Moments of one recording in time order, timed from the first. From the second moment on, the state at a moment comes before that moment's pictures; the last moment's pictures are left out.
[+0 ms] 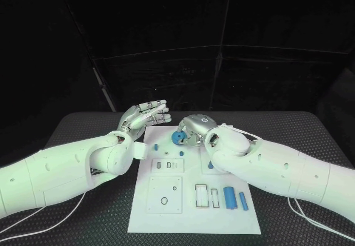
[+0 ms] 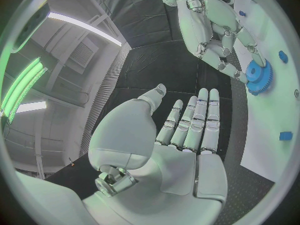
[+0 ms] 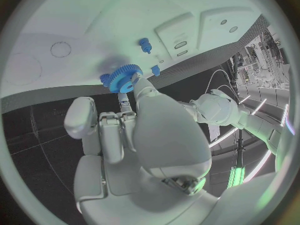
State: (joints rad) left arm 1.18 -0.84 -0.04 1.51 0.05 -0.35 0.54; left_hand 1.19 0.02 0.29 0.01 0.05 0.68 0.19 0.11 0.06 0.79 0.24 0.11 0.06 0.89 0.19 0.16 0.09 0.15 0.75 0.29 0.26 0.12; right arm 1.14 -0.44 0.07 1.32 -1.77 -0.31 -0.29; right_hand 1.50 -0.03 0.11 0.18 0.20 0.96 0.16 0.23 0.07 1.47 0.05 1.49 1.31 1.46 -0.02 1.56 1.31 0.12 1.31 0.09 1.34 1.06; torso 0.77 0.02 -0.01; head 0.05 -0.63
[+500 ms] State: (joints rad) left arm 1.18 -0.84 -0.04 1.52 0.05 -0.35 0.54; left_hand 1.19 0.02 0.29 0.01 0.05 0.68 0.19 0.11 0.06 0.79 0.24 0.11 0.06 0.89 0.19 0.16 0.09 0.15 0.75 0.29 0.26 0.12; right arm 1.14 -0.39 0.06 1.26 -1.83 -0.29 -0.28; right_hand 1.47 -0.05 0.11 0.18 0.20 0.97 0.16 0.19 0.06 1.47 0.05 1.48 1.31 1.46 -0.02 1.56 1.31 0.12 1.31 0.09 1.34 1.06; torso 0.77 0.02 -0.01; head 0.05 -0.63
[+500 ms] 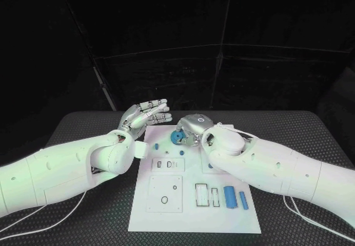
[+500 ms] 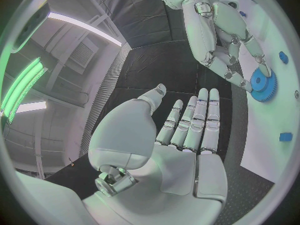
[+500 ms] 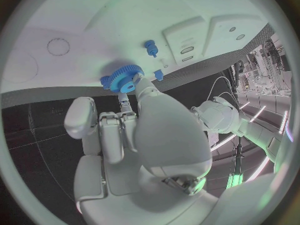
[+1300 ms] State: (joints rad) left arm 1.18 -0.83 -0.04 1.52 0.05 -0.35 0.54; left_hand 1.19 0.02 0.29 0.01 0.05 0.68 0.19 0.11 0.06 0.79 0.24 0.11 0.06 0.89 0.19 0.16 0.09 0.15 0.75 0.29 0.26 0.12; right arm 1.14 -0.37 0.06 1.22 -1.85 -0.25 -0.28; right_hand 1.37 -0.11 0.12 0.23 0.11 0.89 0.18 0.09 0.07 1.44 0.09 1.44 1.31 1.47 0.01 1.56 1.31 0.12 1.31 0.12 1.34 1.05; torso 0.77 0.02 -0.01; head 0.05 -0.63
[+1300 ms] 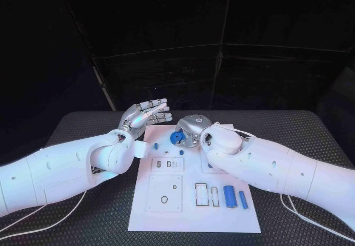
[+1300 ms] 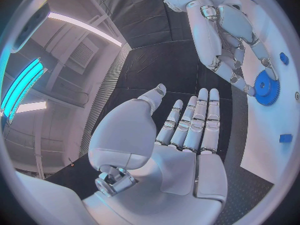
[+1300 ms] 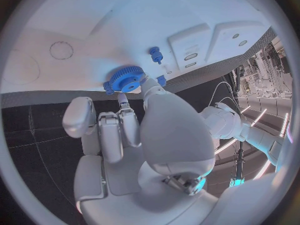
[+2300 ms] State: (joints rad) left arm 1.18 -0.84 -0.04 1.52 0.05 -0.35 0.54; left_hand 1.19 0.02 0.29 0.01 0.05 0.68 0.19 0.11 0.06 0.79 0.24 0.11 0.06 0.89 0.19 0.16 0.09 0.15 0.75 0.29 0.26 0.12; right arm 1.14 -0.43 0.06 1.26 -1.80 -0.24 -0.30; right_hand 1.18 -0.04 0.08 0.28 0.21 0.91 0.18 0.08 0.07 1.44 0.09 1.44 1.31 1.46 0.01 1.57 1.31 0.12 1.31 0.12 1.34 1.05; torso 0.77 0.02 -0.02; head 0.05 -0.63
